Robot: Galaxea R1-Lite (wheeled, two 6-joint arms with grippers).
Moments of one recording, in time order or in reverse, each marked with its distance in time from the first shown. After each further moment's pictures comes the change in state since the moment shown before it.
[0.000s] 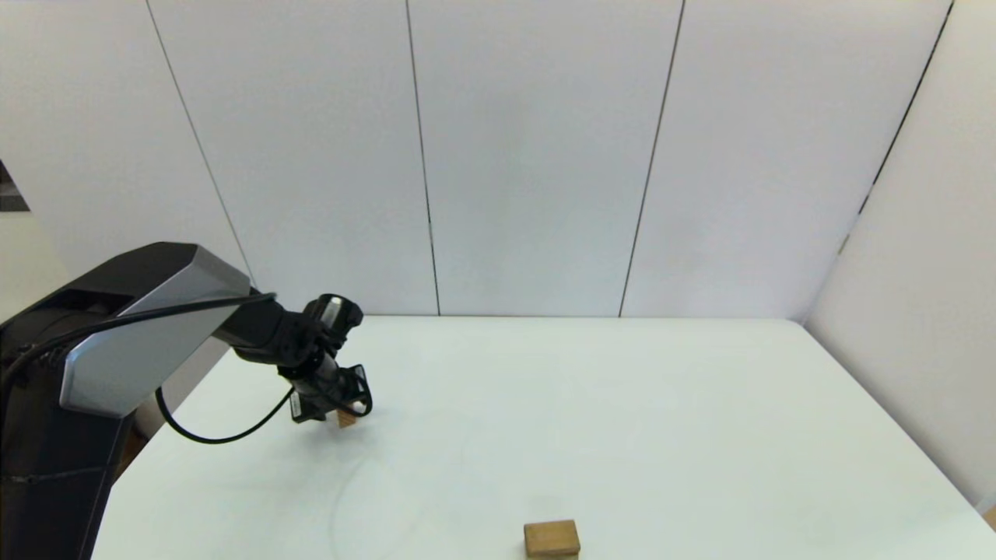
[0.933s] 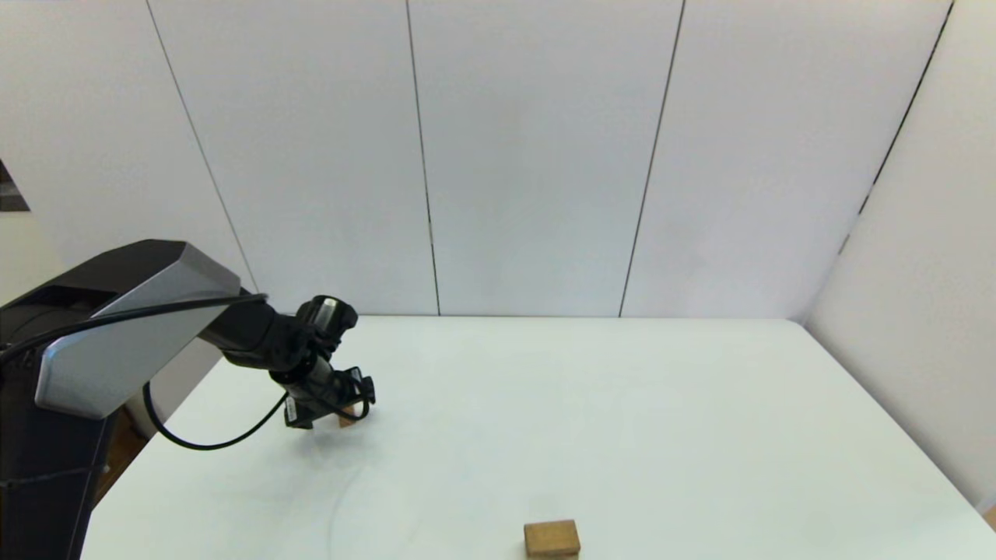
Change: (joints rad) left arm 0.003 -0.038 0.068 -0.038 -0.024 -0.005; right arm 0.000 0.000 0.000 0.000 0.000 0.000
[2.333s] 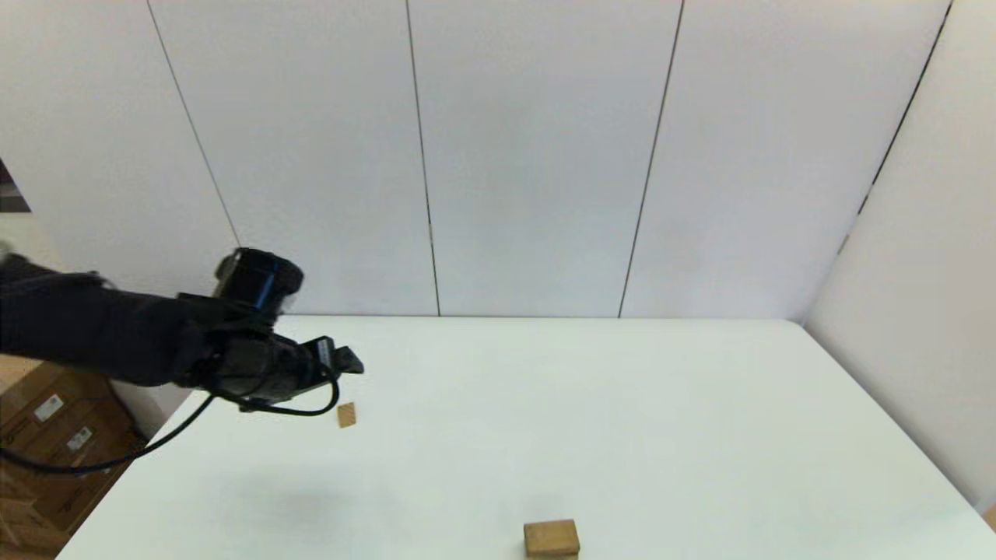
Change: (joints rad) left arm -0.058 -0.516 0.353 -0.091 -0.058 0.049; right arm 0.000 0.000 0.000 0.001 0.000 0.000
